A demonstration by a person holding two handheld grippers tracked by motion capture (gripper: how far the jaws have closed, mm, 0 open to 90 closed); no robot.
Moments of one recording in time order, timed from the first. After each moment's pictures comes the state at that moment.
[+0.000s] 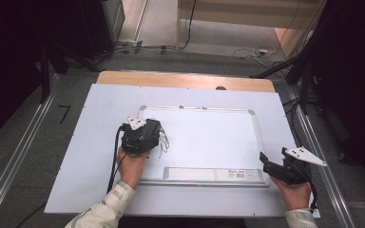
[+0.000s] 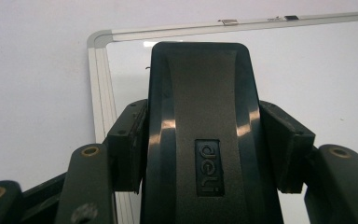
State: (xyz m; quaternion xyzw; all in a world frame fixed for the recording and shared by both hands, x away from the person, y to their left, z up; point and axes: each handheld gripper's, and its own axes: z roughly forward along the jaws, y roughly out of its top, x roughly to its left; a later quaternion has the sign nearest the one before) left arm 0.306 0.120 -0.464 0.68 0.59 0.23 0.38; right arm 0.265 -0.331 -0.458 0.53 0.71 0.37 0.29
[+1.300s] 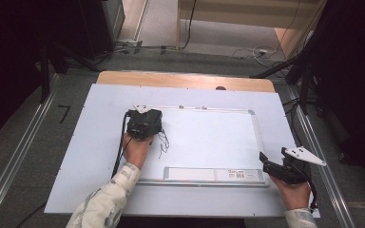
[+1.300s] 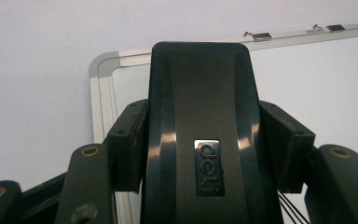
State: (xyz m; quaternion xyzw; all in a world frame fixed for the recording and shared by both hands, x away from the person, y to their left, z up) left arm 0.362 0.117 -0.471 0.68 0.60 0.24 0.35; right arm 0.265 -0.330 -0.458 0.53 0.71 0.37 0.29
